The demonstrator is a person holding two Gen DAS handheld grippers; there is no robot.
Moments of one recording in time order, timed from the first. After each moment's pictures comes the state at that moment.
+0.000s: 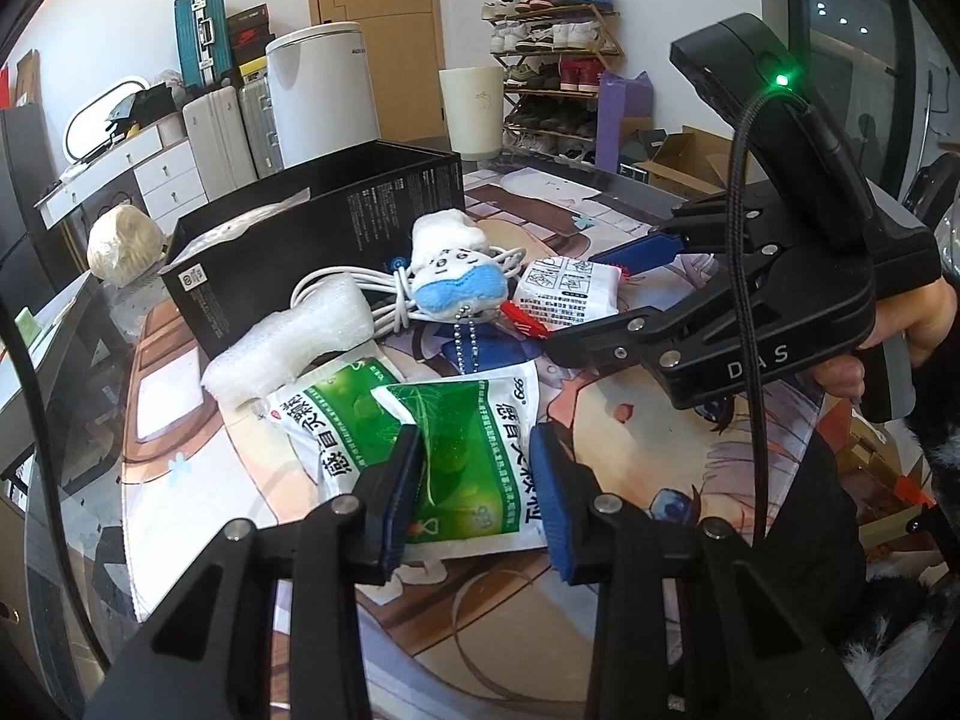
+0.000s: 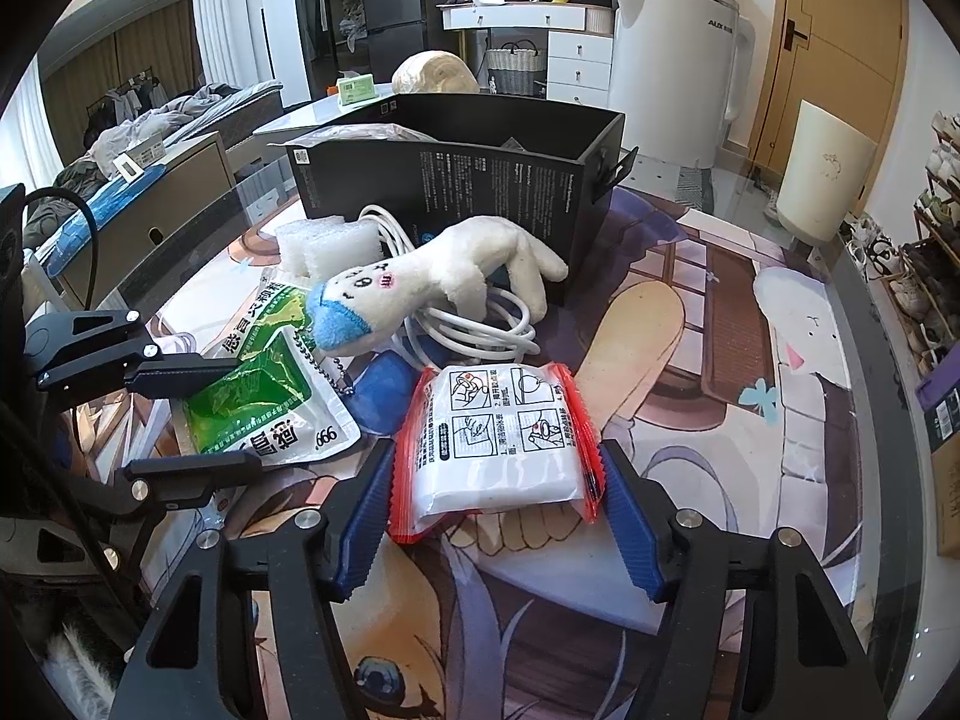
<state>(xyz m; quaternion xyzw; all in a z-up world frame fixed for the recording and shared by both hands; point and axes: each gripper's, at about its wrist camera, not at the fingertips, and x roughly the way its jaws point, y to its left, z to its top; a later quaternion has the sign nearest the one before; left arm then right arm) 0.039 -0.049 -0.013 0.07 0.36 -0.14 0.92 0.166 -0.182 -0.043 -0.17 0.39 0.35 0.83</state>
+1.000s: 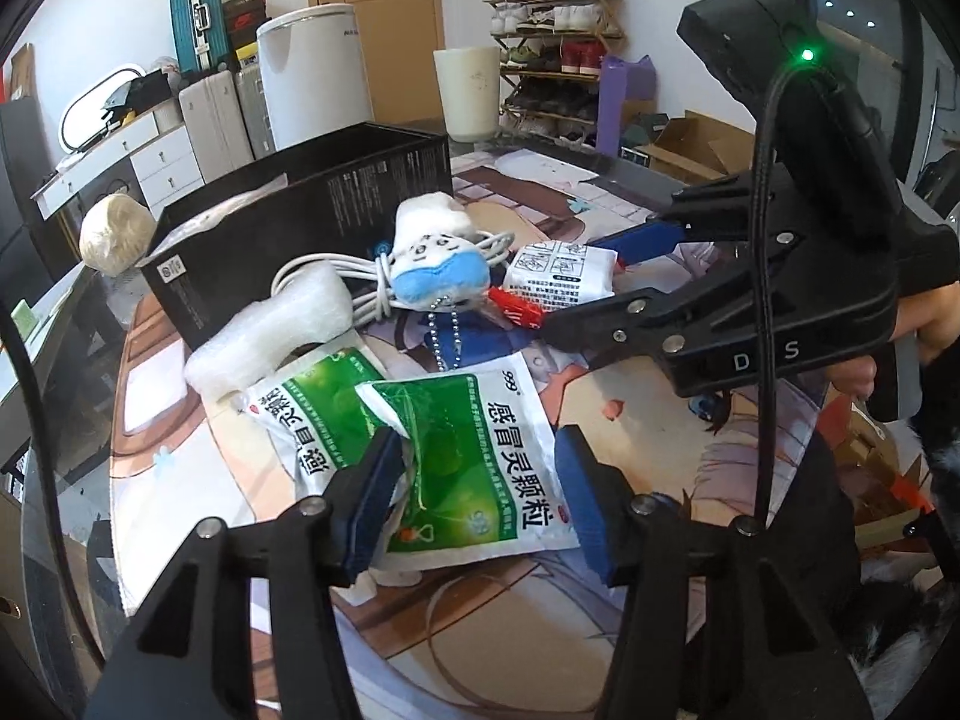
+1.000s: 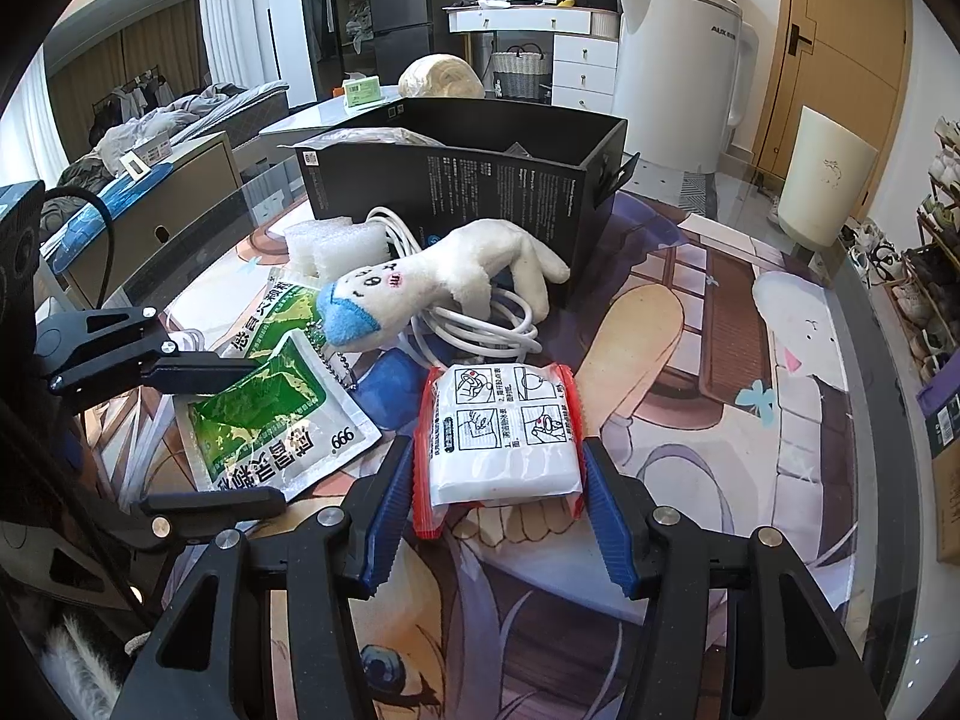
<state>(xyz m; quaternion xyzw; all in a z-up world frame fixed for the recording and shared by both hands) 0.046 -0.060 -0.016 0.08 0.38 -0.13 0.91 0.164 -0.184 -0.043 -0.17 0.39 0.36 0.83</state>
